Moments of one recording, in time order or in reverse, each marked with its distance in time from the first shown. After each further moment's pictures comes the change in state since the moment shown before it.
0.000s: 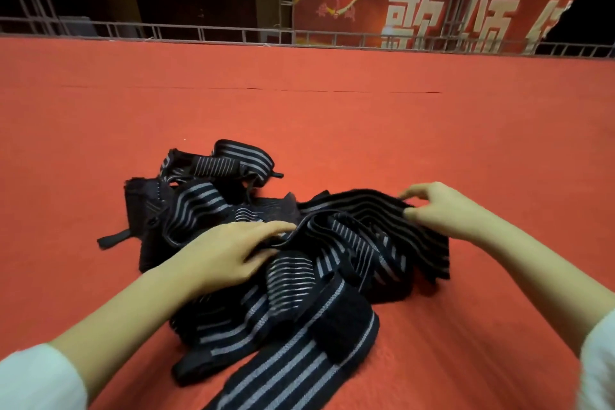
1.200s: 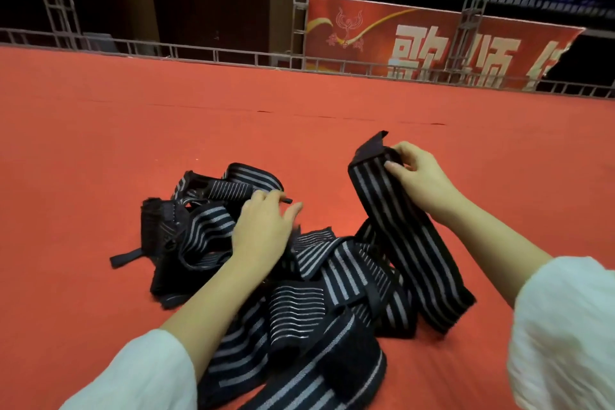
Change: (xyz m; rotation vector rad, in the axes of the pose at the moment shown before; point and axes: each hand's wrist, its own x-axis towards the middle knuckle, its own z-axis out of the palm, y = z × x) left_hand 0.067 0.015 -0.006 -0.251 0.508 -0.507; right_hand 0.060 -0.054 -0.022 0.465 0.344 -0.388
